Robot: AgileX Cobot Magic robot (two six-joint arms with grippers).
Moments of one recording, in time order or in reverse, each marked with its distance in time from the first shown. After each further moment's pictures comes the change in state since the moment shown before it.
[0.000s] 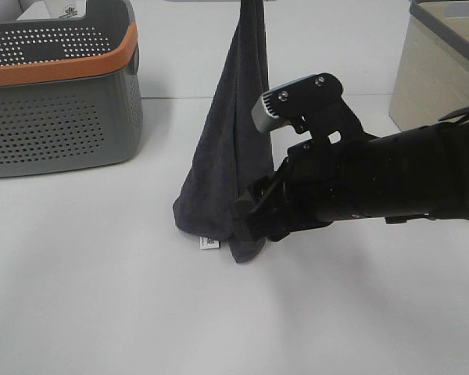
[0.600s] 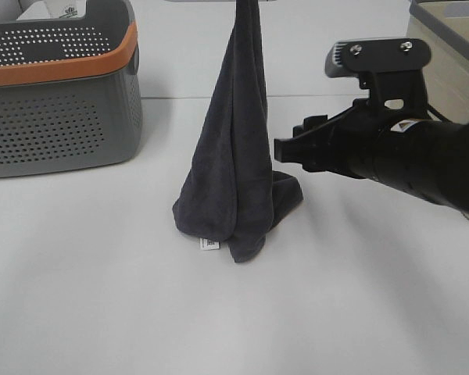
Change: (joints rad) left arm 0.000 0.000 0.000 0.031 0.014 0.000; right arm 0.000 0.007 0.068 -0.913 -0.575 1.188
